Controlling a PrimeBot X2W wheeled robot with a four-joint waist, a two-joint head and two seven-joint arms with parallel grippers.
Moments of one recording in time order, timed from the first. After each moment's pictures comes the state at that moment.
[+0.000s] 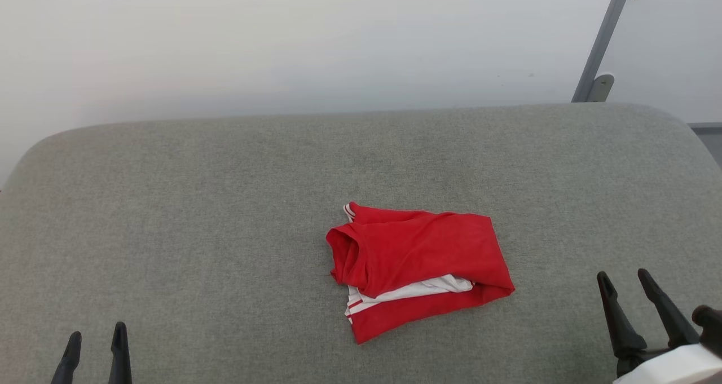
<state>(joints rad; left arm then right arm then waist) 0.26 0.24 0.12 0.07 -0.48 -0.13 -0.26 0.06 -0.36 0.10 0.21 0.54 0.13 -0.23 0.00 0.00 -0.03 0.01</state>
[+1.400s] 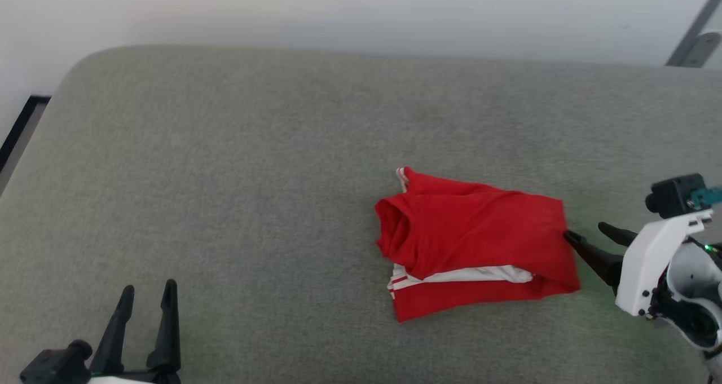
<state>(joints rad) 0.14 0.23 0.01 0.08 -0.49 -0.13 -0.26 -0.31 -0.55 0.32 0.26 0.82 0.13 0.41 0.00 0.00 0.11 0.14</state>
